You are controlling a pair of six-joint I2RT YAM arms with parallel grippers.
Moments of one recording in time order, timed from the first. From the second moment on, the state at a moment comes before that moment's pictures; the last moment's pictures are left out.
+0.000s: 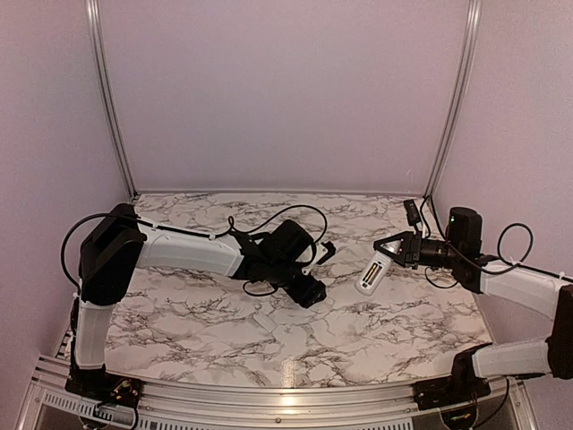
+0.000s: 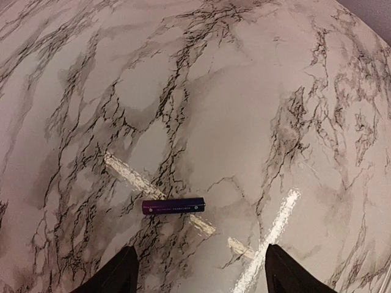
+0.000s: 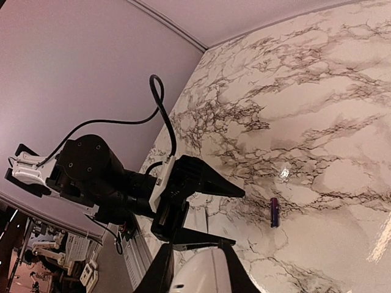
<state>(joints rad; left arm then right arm) -1.04 2.14 1.51 -0.21 0.02 -0.18 0.16 1.13 0.53 0.24 -0.96 0.63</state>
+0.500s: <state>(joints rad) -0.96 2.20 1.75 -0.43 0.41 0.52 0.16 1.13 0.53 0.24 -0.96 0.62</state>
